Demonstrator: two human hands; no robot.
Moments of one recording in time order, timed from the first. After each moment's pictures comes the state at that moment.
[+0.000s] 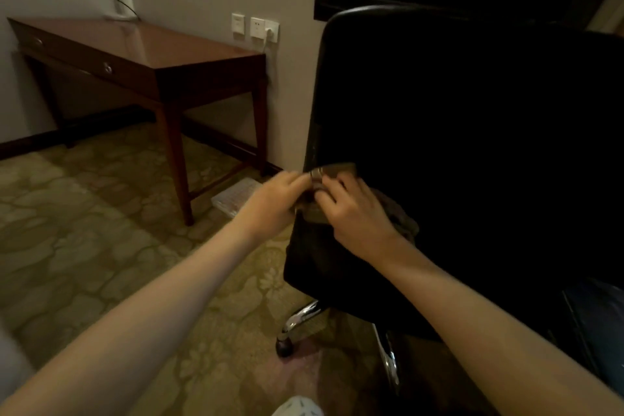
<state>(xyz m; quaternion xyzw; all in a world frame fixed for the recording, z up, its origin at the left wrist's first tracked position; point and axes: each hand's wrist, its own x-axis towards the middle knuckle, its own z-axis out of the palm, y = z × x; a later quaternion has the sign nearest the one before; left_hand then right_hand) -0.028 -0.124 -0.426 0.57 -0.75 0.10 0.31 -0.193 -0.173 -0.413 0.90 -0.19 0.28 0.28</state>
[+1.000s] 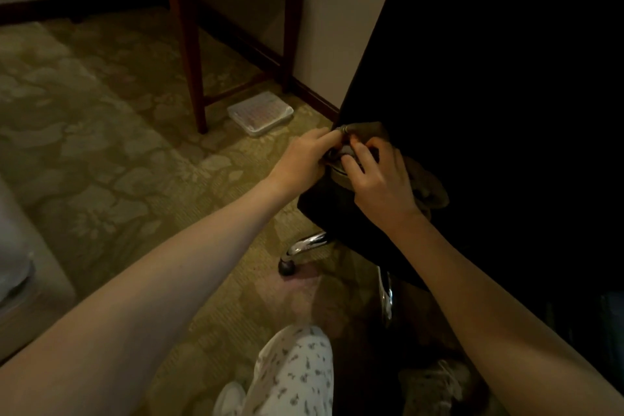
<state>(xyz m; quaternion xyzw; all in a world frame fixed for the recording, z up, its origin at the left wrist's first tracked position) -0.017 -0.170 -0.535 0.64 -0.66 0.00 0.40 -0.173 -0.218 -0.513 0.89 -0.15 0.29 0.31</state>
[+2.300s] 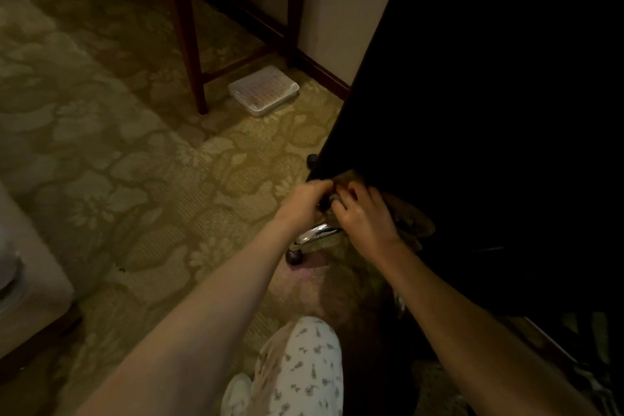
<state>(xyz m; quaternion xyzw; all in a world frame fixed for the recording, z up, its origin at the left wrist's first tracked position) -0.021 -0.173 -0.658 0.70 -0.59 -0.20 0.36 -0.156 -0.216 -0.624 0.94 -0.19 0.14 0.26</state>
